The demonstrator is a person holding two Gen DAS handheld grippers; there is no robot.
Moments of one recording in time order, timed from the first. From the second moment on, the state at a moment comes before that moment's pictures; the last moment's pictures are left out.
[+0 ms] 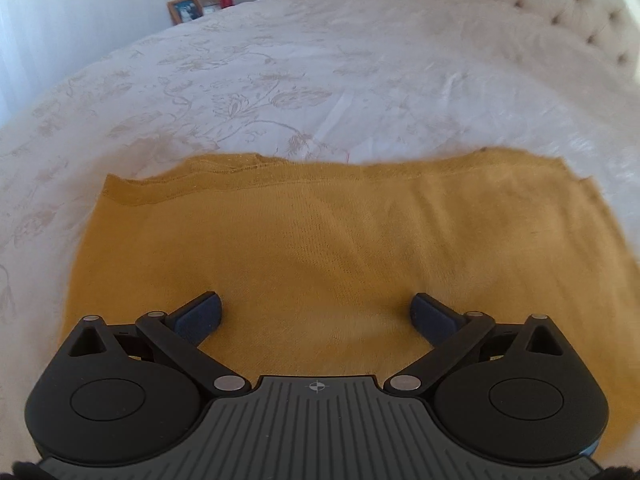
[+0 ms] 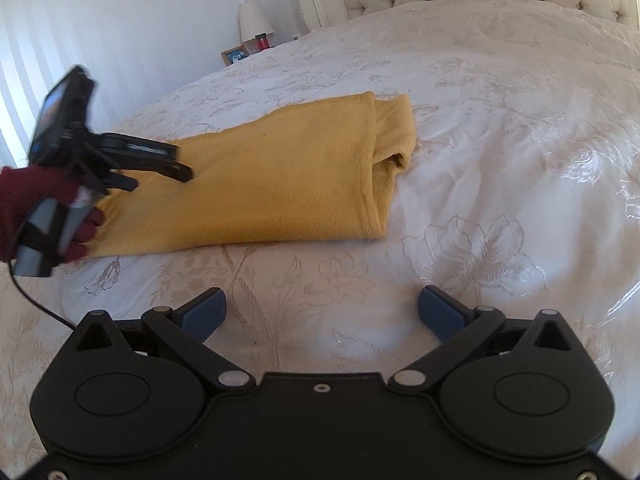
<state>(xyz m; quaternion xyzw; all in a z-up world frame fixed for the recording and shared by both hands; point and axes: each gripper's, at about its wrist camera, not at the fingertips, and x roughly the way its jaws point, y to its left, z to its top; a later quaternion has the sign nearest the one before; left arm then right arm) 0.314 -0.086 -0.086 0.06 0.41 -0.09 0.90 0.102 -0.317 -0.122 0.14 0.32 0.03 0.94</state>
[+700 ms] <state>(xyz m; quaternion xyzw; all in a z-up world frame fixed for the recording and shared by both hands) 0.268 0.057 -0.094 -0.08 0.41 -0.09 0.90 0.099 -0.314 -0.123 0.13 0.31 0.02 0.94</state>
